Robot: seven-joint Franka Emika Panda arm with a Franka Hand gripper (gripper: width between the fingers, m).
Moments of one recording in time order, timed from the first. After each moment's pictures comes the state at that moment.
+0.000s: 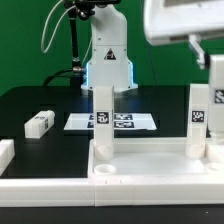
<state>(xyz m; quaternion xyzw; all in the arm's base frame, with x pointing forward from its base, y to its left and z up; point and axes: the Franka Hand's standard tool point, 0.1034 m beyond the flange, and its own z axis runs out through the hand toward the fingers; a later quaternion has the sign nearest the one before) 0.610 0.125 0.166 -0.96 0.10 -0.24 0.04</state>
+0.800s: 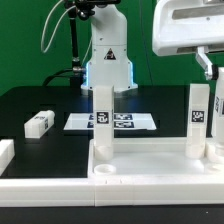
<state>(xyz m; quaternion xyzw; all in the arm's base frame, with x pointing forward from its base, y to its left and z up) 0.619 0.123 0.161 -0.96 0.05 -0.27 0.02</state>
